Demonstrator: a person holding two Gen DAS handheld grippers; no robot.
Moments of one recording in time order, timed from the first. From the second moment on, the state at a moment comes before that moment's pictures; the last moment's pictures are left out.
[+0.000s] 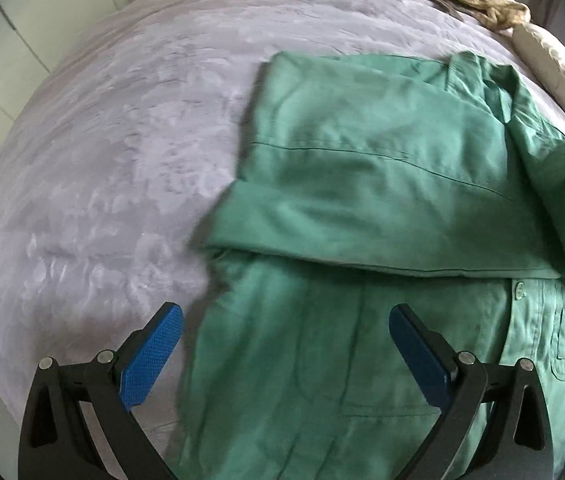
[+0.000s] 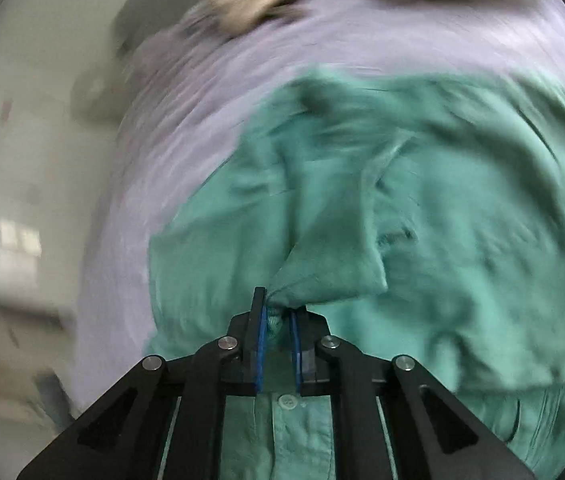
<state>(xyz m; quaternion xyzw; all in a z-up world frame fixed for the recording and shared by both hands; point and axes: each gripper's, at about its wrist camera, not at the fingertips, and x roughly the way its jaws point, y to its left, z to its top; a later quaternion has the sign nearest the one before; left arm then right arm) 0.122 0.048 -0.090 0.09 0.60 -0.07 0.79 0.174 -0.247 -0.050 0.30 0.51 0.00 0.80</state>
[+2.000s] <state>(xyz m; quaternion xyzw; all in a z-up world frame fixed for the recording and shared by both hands) 0.186 -0.070 -0.103 0.15 0.55 -0.12 0.82 0.074 -0.483 -0.060 0.39 0.50 -0.14 0.76</state>
